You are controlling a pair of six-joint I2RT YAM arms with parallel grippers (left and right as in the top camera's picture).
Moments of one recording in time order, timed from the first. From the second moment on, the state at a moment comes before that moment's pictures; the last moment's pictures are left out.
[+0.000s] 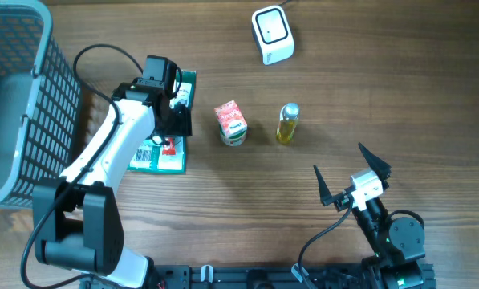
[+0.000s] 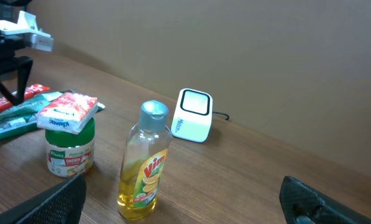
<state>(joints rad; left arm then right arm) -0.19 1.71 1.21 -0.87 -0.05 -0.27 0.24 0.02 0.01 0.01 -0.18 -0.24</state>
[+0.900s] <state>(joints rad) -0.19 1.75 1.05 -0.78 -0.06 -0.47 0.24 0.02 0.01 0.01 -0.18 -0.24</state>
